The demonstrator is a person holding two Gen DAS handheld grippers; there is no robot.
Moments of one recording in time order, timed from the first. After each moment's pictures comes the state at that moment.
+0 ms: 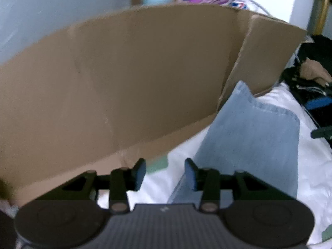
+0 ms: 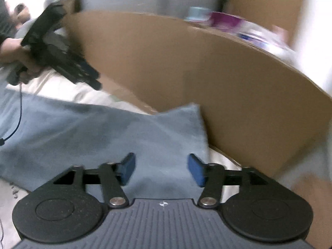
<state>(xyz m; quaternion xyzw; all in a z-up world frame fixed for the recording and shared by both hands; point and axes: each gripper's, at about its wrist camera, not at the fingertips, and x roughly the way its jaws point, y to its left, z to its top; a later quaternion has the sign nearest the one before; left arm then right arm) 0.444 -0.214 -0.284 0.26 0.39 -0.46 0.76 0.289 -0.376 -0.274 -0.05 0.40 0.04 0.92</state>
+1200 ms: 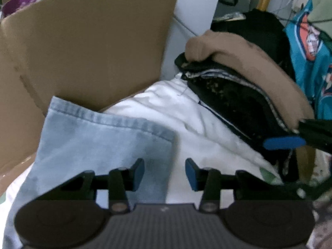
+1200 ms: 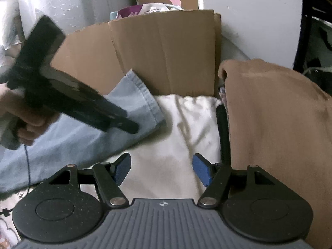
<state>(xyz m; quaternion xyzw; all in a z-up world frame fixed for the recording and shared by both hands) 0.256 -0.356 -0.327 0.25 0.38 -0.57 0.68 0.159 -0.389 -0.302 0.10 0.36 -0.11 0.92</state>
